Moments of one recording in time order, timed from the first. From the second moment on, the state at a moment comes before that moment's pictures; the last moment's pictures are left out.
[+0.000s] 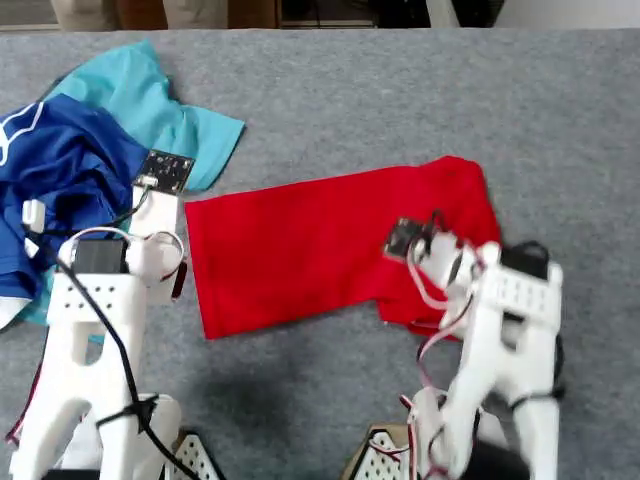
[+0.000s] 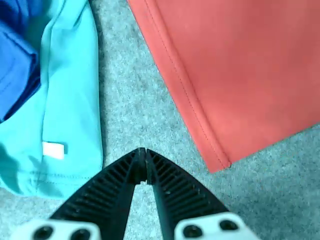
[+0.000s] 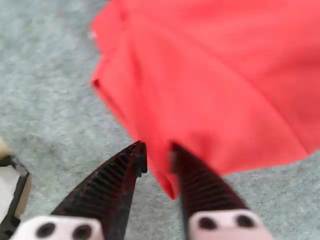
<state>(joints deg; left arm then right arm) -4.1 -40.1 44.7 74.6 -23.8 16.7 -33.5 56.7 69.0 73.5</state>
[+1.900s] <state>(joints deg) -4.2 -39.8 45.2 76.3 -23.9 7.8 18.9 -0.7 81.7 79.5</state>
